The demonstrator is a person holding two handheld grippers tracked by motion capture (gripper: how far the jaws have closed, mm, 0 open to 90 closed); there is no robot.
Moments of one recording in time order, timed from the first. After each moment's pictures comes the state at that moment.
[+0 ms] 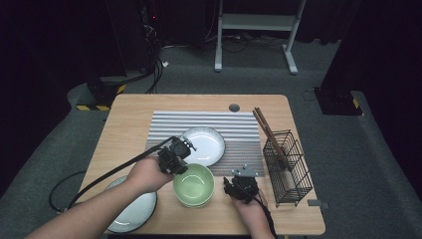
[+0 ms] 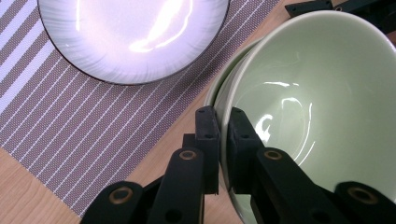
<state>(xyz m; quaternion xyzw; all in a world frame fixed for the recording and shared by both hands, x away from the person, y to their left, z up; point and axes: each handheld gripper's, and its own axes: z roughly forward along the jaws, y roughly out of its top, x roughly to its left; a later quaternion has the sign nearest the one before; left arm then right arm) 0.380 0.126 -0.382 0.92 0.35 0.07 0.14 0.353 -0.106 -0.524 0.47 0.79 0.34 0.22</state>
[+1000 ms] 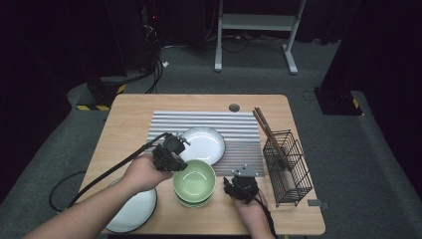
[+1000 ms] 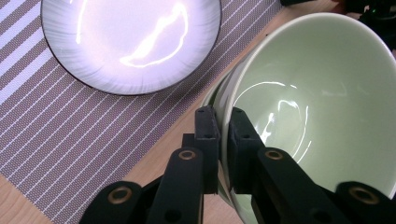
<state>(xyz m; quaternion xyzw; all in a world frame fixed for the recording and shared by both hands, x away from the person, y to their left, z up) 0.382 0.144 -0.371 0.90 0.38 0.04 0.21 0.353 -0.107 -0.524 0.47 0.79 0.34 0.22</state>
